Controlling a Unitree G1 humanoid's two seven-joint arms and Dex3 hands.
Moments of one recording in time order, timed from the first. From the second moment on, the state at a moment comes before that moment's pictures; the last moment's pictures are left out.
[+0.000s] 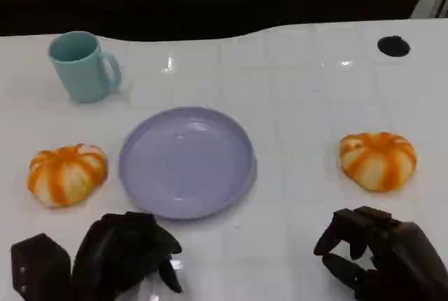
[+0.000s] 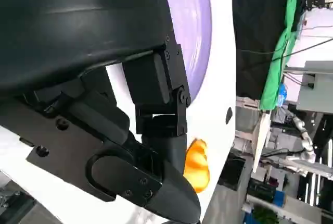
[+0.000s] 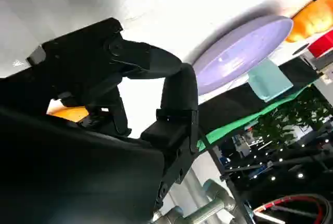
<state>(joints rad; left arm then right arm) -0.01 -0.03 0.08 0.46 -0.30 -0.29 -0.49 -0.03 -0.31 0.28 0.48 -0.74 -0.80 -0.51</state>
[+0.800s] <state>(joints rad) -0.01 -0.03 0.08 0.46 -0.30 -0.29 -0.49 -0.03 -0.31 0.28 0.48 -0.74 -0.79 -0.51</state>
